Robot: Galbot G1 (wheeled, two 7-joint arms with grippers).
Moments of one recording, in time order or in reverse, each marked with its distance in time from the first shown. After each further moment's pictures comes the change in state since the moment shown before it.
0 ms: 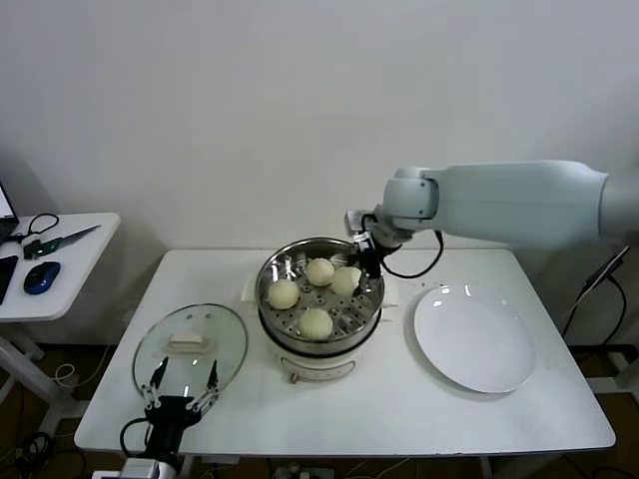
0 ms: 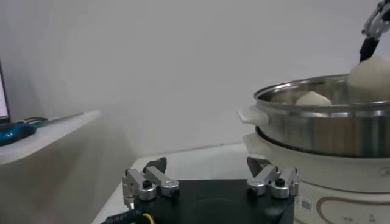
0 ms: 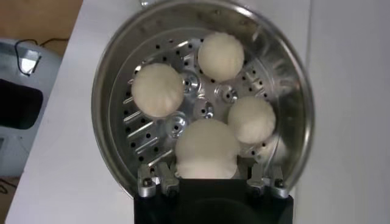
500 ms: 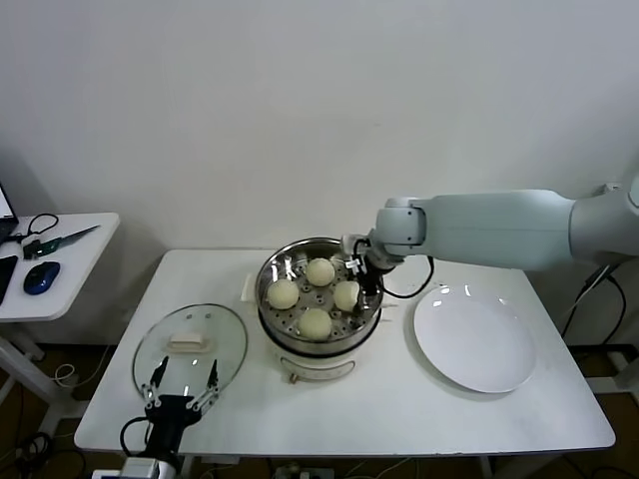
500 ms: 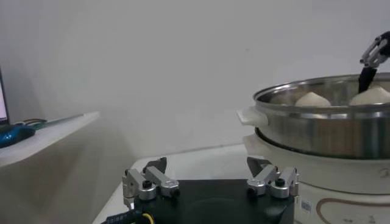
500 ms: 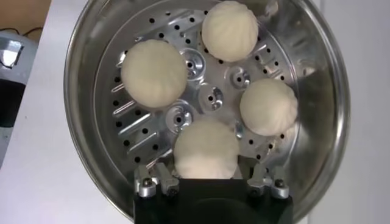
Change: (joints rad) left arm -0.003 0.002 0.001 -0.003 0.000 0.001 -0.001; right arm -0.085 0.014 0.013 -0.017 -0.019 -0.036 0.076
